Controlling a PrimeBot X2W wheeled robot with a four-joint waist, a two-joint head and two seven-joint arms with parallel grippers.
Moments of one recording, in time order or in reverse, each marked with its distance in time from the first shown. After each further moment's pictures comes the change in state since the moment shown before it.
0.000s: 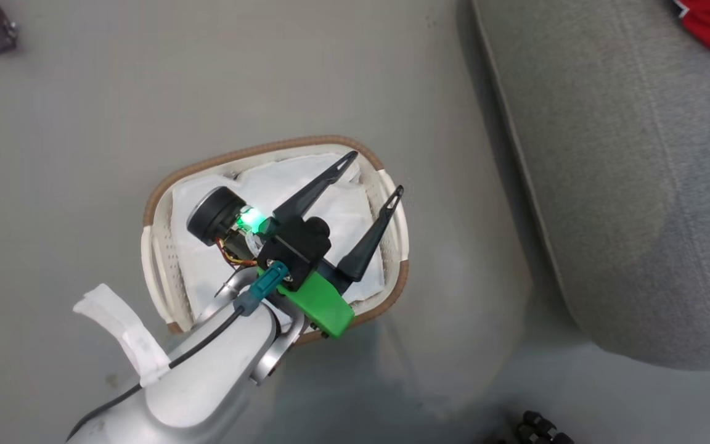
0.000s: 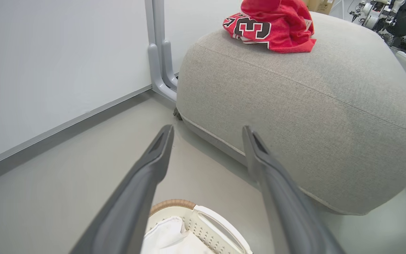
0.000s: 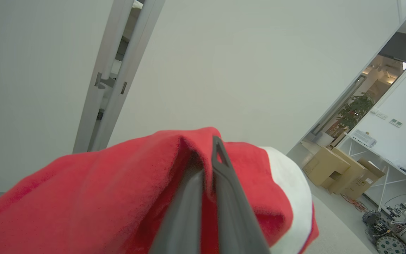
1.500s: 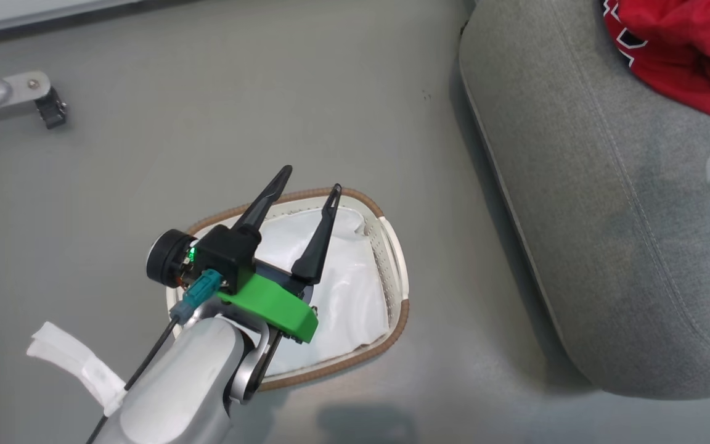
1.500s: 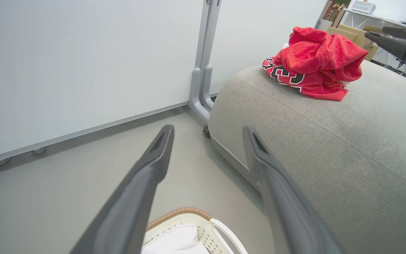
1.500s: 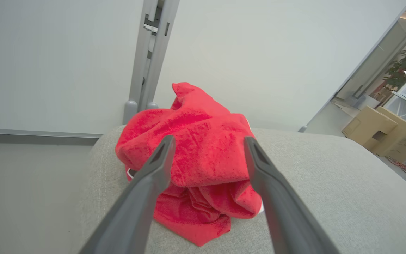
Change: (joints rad) left arm 0.138 -0.016 0.157 0.020 -0.125 0.033 -0.049; right arm 0.486 0.209 -0.054 -0.099 0.016 0.000 -0.107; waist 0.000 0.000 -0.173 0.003
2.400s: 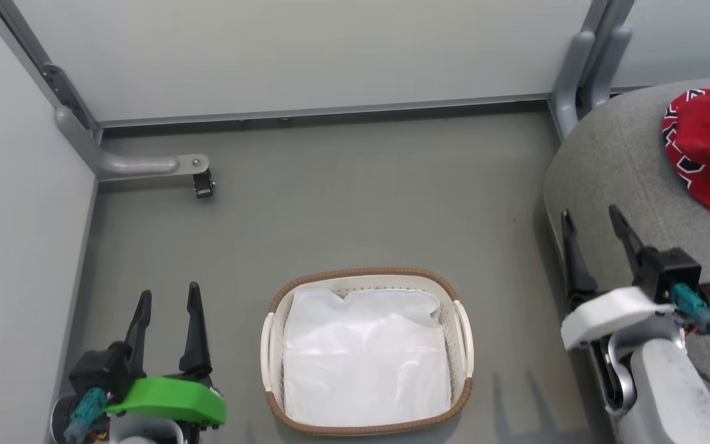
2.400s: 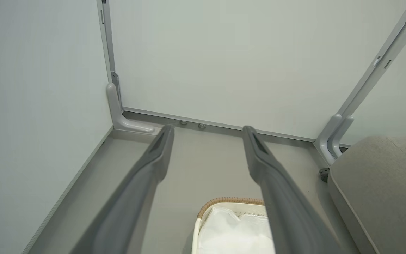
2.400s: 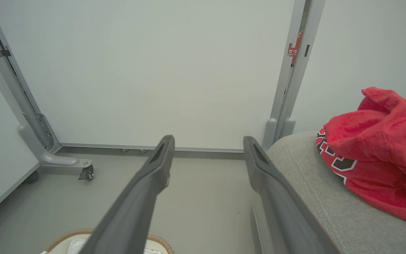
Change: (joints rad) left arm 0.444 -0.132 0.548 -0.012 0.107 -0.023 -0.004; right arm 0.444 0.208 0.246 -0.238 0.231 0.000 -0.001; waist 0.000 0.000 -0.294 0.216
